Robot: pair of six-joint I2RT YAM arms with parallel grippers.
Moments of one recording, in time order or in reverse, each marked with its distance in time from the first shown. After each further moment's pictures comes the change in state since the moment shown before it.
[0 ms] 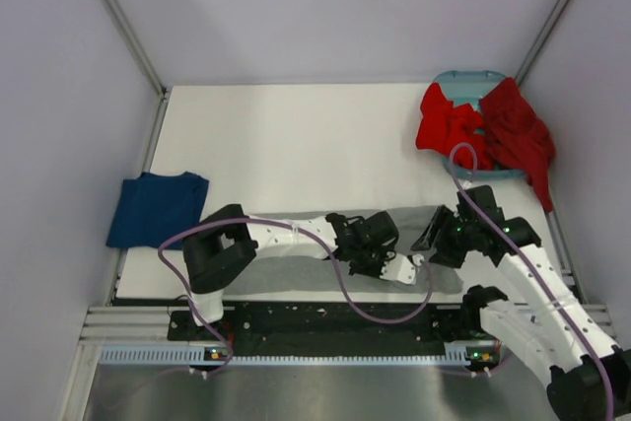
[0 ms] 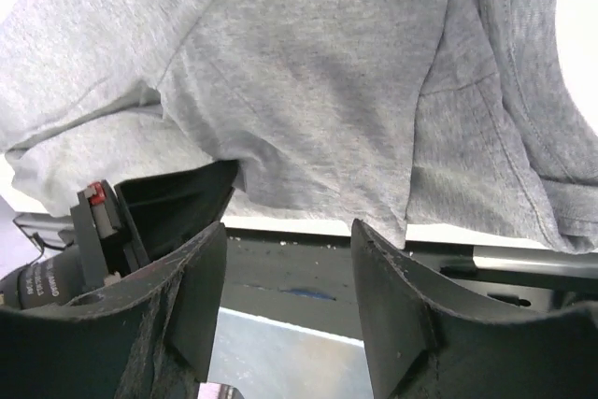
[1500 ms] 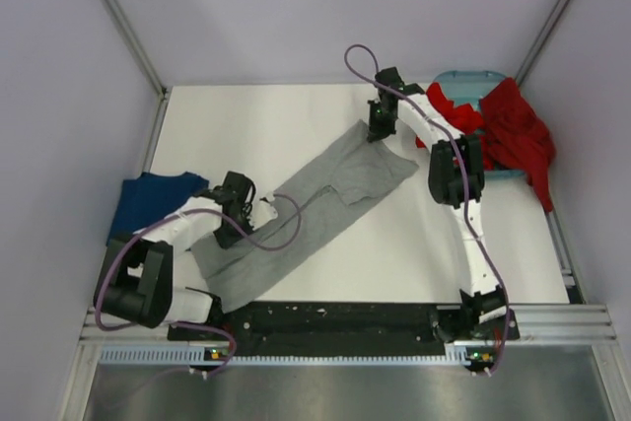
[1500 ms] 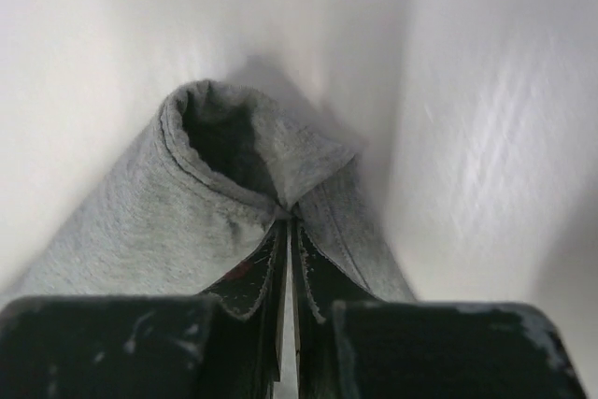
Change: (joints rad) left arm 0.918 -0.477 -0.507 -0.259 -0.404 0.093; right arm 0.037 1.668 1.550 0.116 0.169 -0.457
